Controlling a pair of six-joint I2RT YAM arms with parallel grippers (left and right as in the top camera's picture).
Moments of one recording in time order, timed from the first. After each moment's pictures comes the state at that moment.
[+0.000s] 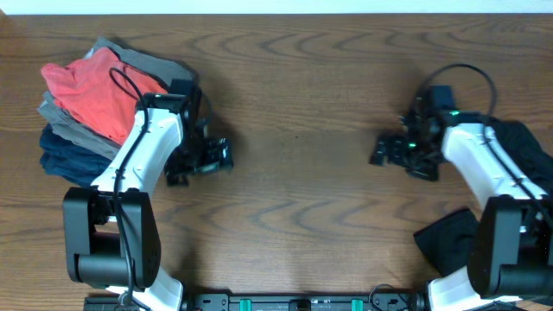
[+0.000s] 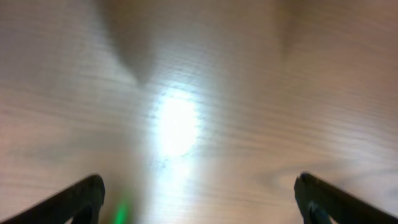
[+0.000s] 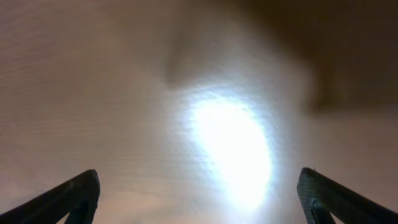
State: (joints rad) left arm -0.10 1.76 1.24 -1.20 0.17 -0.34; right arm -0.02 1.71 1.10 -0.93 -0.25 0.26
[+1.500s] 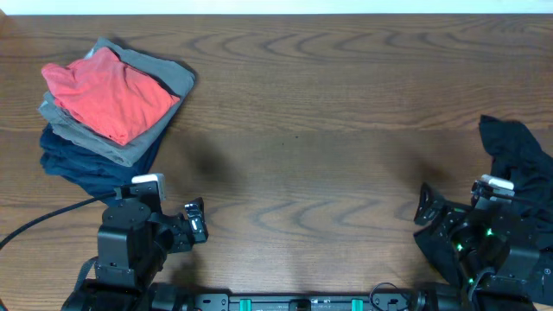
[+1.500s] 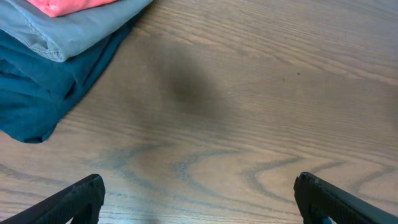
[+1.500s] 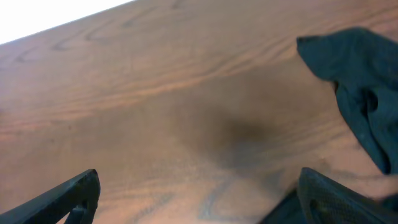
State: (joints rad) left arm -0.17 0.52 0.81 -1.07 0.00 -0.33; right arm -0.12 0.38 0.63 -0.84 -0.07 0.23
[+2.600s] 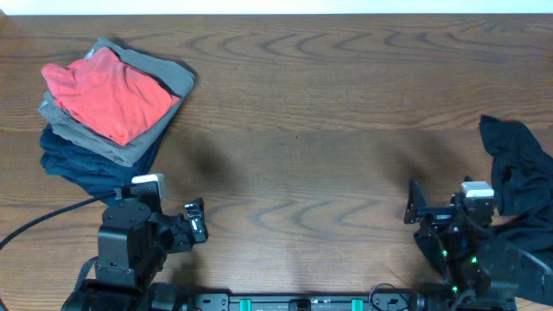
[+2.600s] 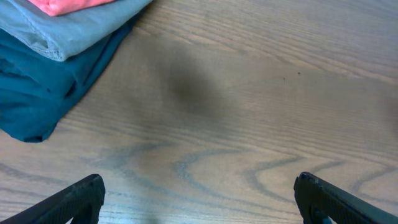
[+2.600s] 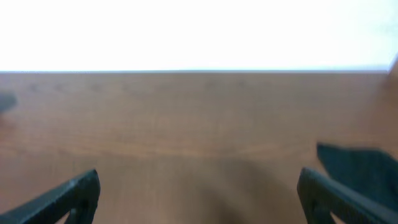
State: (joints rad) left arm -0.17 0.52 0.81 -1.07 0.00 -0.33; right arm -0.05 0.09 0.31 -0.40 -0.11 0.03
